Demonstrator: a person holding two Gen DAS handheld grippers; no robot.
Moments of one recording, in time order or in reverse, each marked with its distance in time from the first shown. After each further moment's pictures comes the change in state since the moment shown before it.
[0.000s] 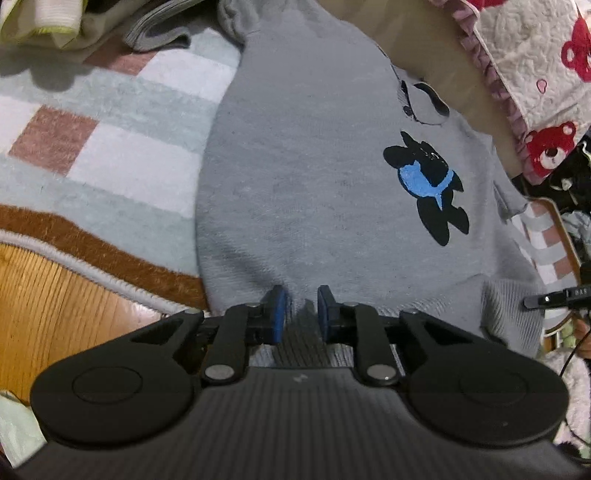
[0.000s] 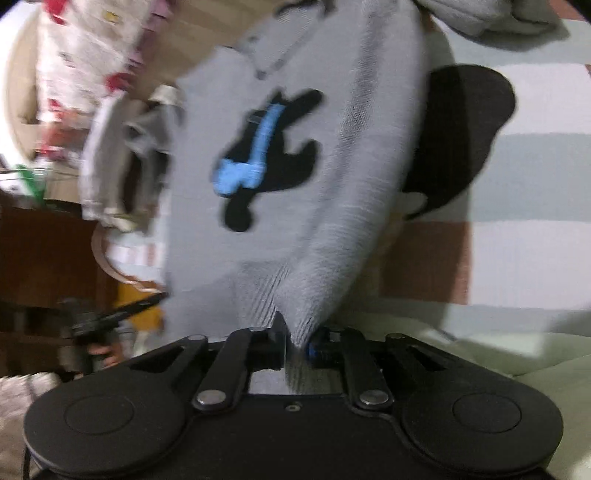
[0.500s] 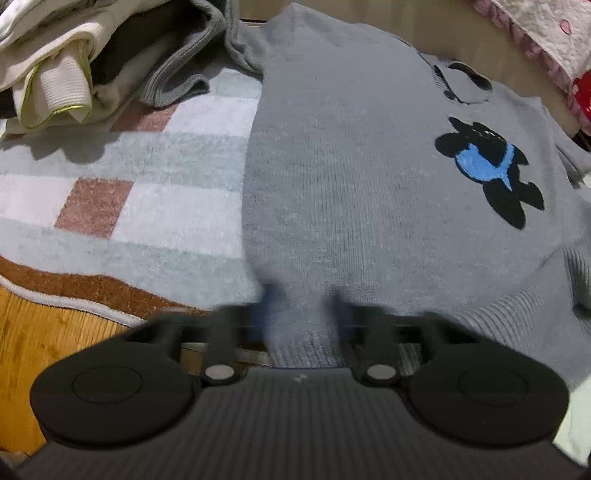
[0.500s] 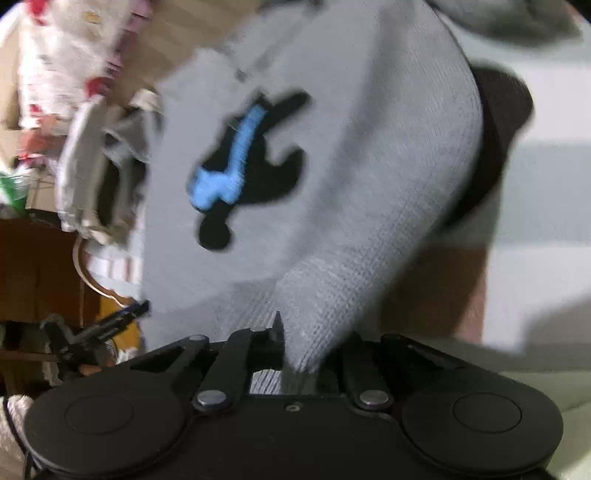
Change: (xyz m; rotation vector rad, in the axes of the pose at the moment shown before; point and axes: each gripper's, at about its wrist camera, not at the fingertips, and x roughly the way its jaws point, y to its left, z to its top) left arm 0.016 -0.012 0.001 0.179 -0.065 0.263; right arm 0.015 -0.007 0.007 -0.023 -0.068 -0.004
